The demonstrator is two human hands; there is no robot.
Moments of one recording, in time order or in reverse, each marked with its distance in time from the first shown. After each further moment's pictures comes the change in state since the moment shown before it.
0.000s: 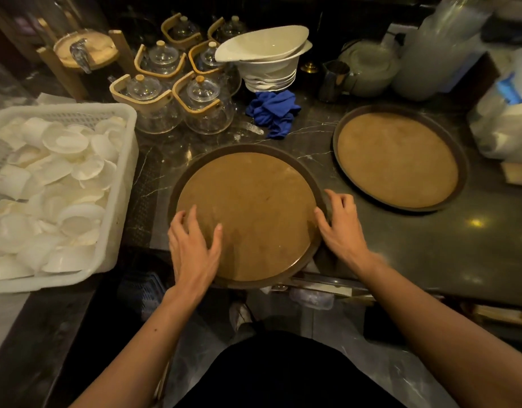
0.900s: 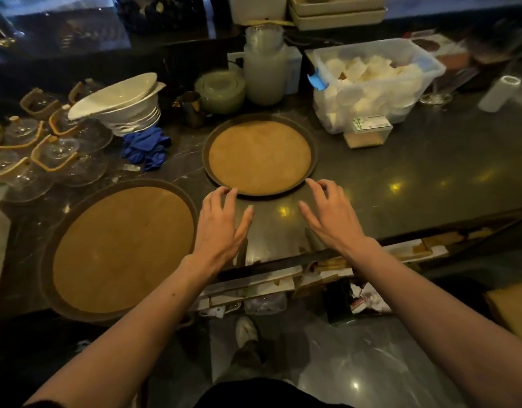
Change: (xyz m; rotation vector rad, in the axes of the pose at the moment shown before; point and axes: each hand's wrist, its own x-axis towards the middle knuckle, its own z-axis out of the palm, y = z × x) left_hand -0.076 0.263 0.084 0.031 -0.224 0.703; right_hand -0.094 0.160 -0.187 -0.323 0.213 -0.028
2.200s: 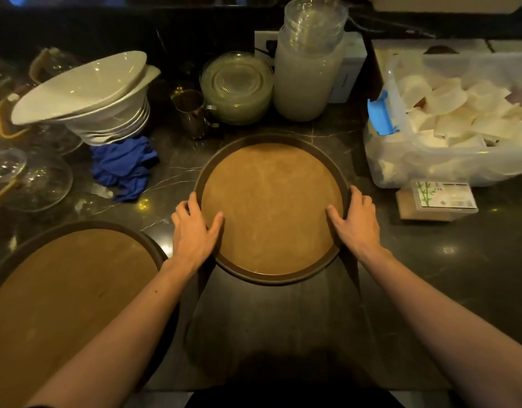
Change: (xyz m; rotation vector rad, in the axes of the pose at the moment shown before) left_hand 0.199 -0.103 0.083 -0.123 -0.120 -0.658; right_hand 0.244 0.118 0.095 0.238 -0.326 0.473
